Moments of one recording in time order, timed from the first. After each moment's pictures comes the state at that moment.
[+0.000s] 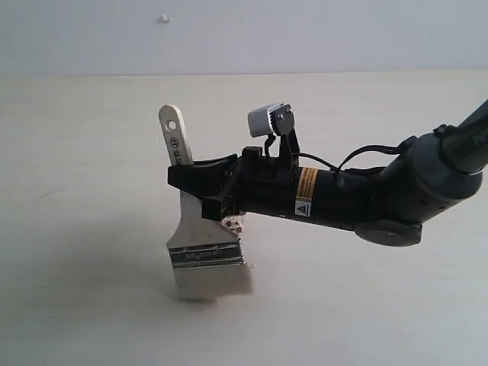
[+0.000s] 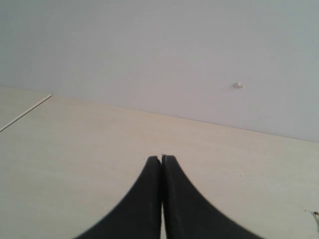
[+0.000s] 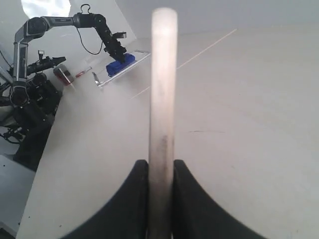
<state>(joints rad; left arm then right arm) -0.12 0.11 -0.03 0.21 0.09 -0.39 0.56 2.08 -0.77 -0.74 -1.21 0.77</state>
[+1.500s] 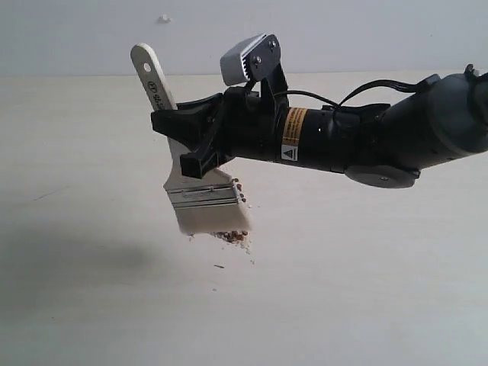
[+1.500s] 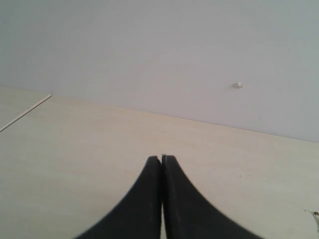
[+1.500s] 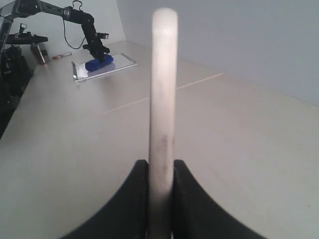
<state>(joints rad) -0.12 0.11 -0.03 0.21 0.09 -0.39 0.57 1.94 -0.91 -0.80 -0.99 0.68</state>
